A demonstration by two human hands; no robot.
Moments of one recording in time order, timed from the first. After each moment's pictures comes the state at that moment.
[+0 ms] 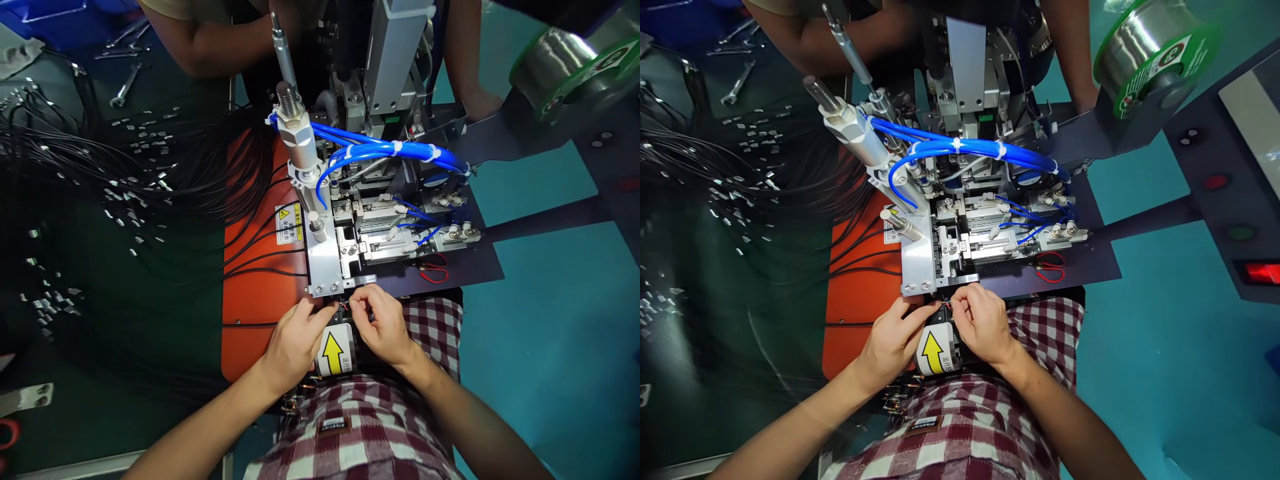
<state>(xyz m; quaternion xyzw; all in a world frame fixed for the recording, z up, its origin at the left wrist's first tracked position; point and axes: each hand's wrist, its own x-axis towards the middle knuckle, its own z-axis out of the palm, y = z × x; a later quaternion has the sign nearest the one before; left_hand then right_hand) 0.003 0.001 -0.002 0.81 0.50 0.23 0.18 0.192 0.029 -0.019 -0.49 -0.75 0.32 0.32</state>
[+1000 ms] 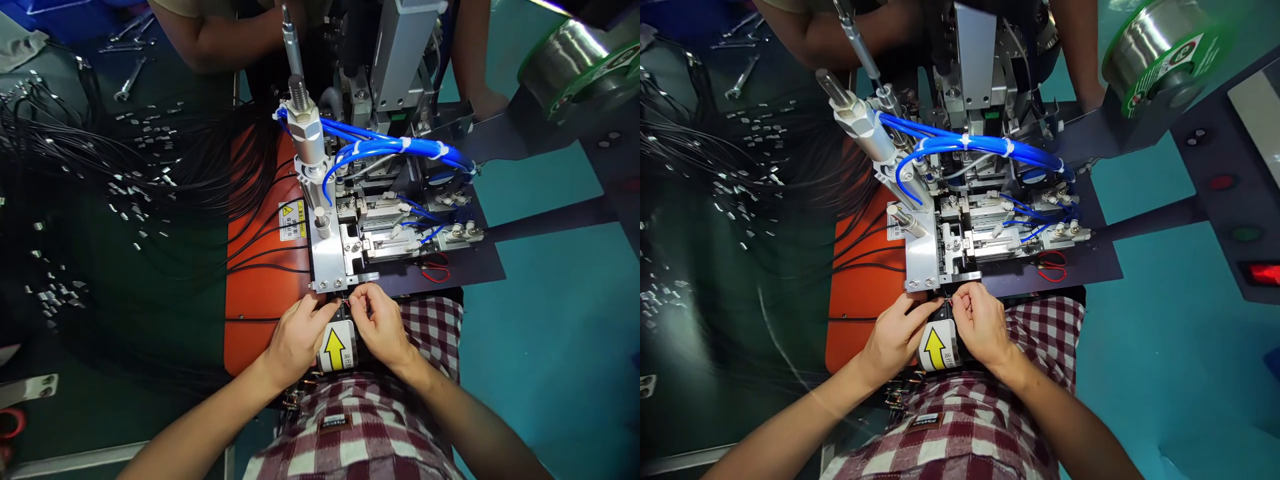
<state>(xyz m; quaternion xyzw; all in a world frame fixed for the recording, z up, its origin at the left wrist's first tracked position) 0.003 0.002 -0.003 0.82 0.50 0.24 0.17 0.182 0.023 -0.016 -0.57 -0.67 0.39 0.28</state>
